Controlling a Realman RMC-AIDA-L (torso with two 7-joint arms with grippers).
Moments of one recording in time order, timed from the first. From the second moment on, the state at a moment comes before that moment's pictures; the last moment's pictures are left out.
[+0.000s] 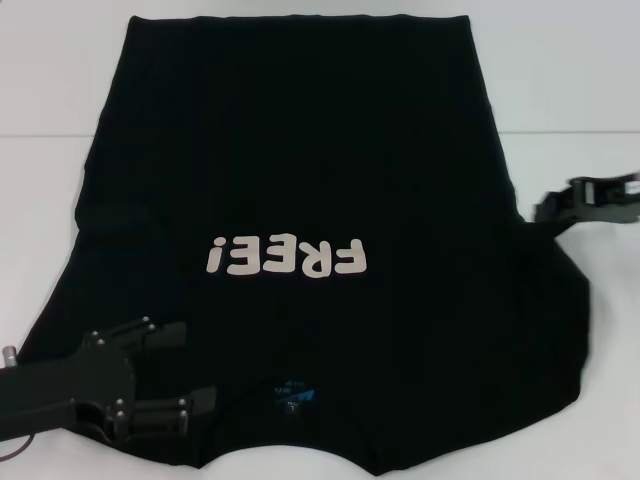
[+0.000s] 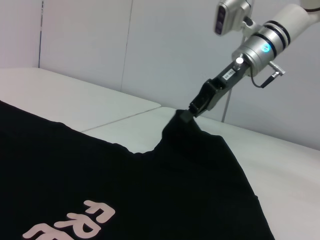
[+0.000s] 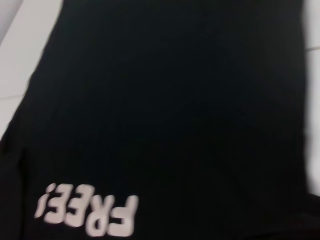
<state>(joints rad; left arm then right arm) -0.34 -2.12 0.50 0.77 2.11 1.74 -1.20 0.80 1.97 -0.62 -0.77 -2.53 -1.37 2.50</state>
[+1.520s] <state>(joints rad) -0.37 -2.00 0.39 0.69 2.08 1.79 -1.87 0.54 2.09 -0.73 -0.63 -2.05 -1.49 1.49</state>
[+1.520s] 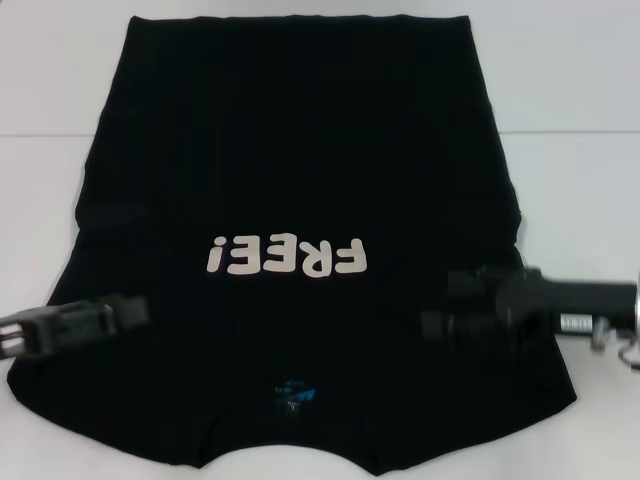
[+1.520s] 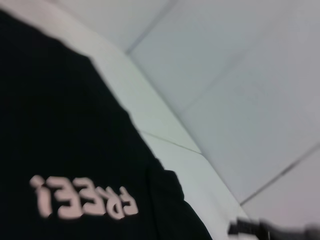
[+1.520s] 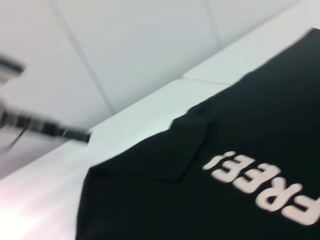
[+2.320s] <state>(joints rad) -0.40 -1.89 0.39 0.76 2.45 1.63 -2.55 0.52 2.10 -0.73 -0.45 -2.03 -1.41 1.09</state>
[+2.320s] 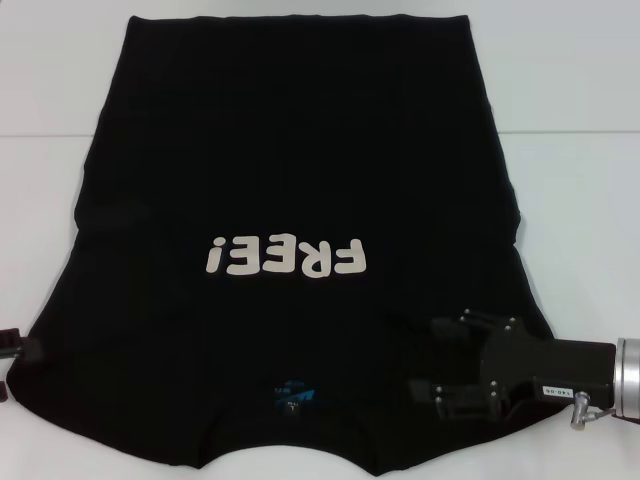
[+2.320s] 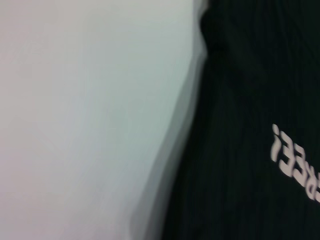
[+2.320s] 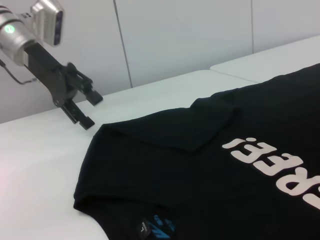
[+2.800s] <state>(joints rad) -0.42 -1.89 0.41 0.74 2.49 1.54 -2.55 0.52 2.10 -0.73 -0.45 -2.03 -1.43 1.10</state>
